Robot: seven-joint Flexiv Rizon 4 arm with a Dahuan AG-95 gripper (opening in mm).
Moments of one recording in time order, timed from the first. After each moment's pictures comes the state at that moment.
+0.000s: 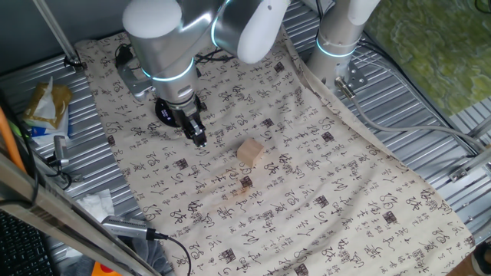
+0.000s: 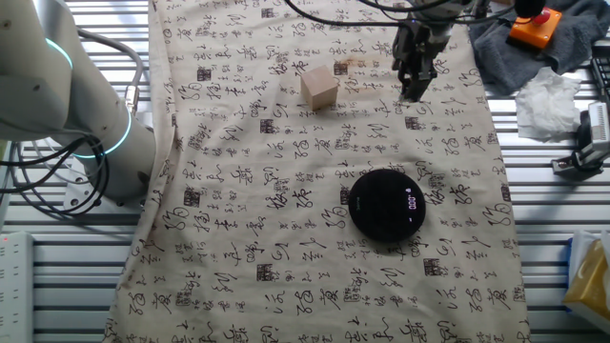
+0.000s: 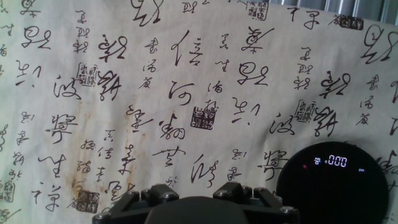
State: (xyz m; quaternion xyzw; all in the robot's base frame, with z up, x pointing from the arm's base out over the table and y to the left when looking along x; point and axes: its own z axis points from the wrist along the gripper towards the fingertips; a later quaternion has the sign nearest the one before) arm 0.532 0.098 0.144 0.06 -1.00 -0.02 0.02
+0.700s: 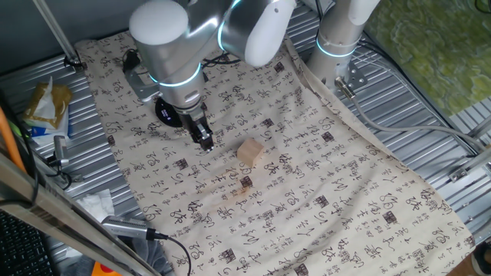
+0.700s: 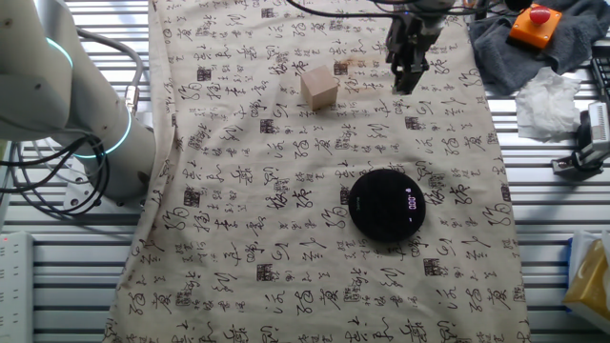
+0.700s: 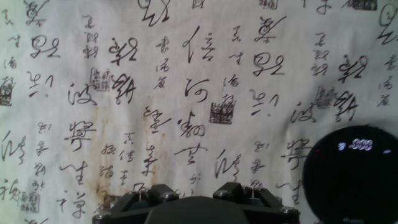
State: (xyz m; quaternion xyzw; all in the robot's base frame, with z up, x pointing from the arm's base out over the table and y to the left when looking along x) arm 0.514 0.115 0.141 0.06 -1.00 -0.02 0.02
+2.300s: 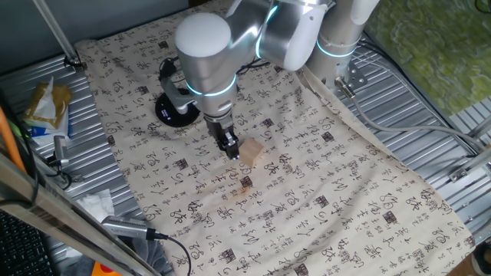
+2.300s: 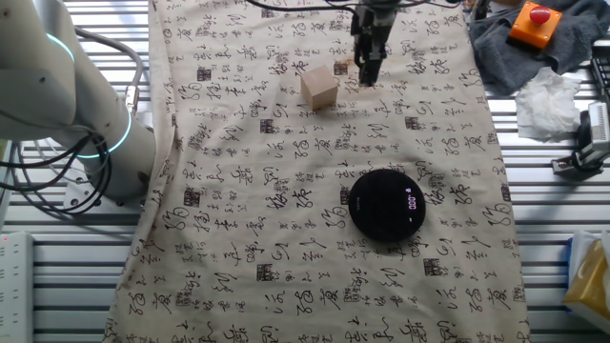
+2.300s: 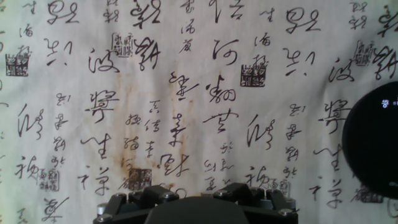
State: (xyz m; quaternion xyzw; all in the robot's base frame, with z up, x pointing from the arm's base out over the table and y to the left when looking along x) arm 0.461 0.155 0.114 0.04 -1.00 -0.02 0.02
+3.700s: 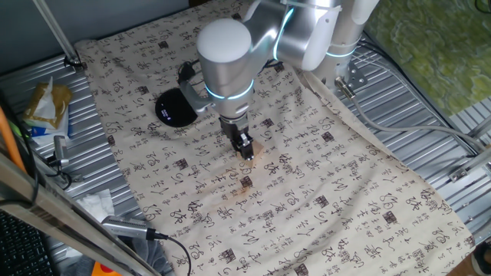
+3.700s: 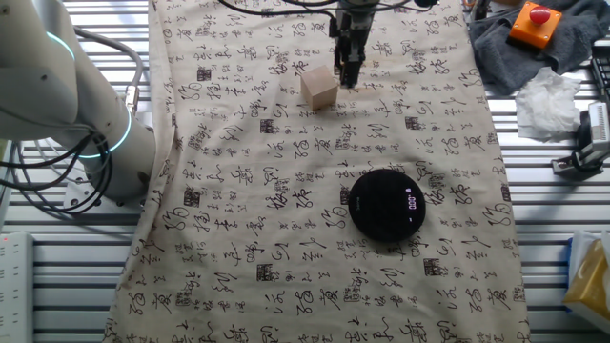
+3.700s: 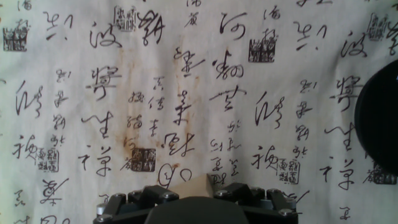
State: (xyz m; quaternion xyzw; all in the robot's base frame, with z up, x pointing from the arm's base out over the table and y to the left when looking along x) arm 0.429 0.162 0.096 0.04 -1.00 -0.02 0.03
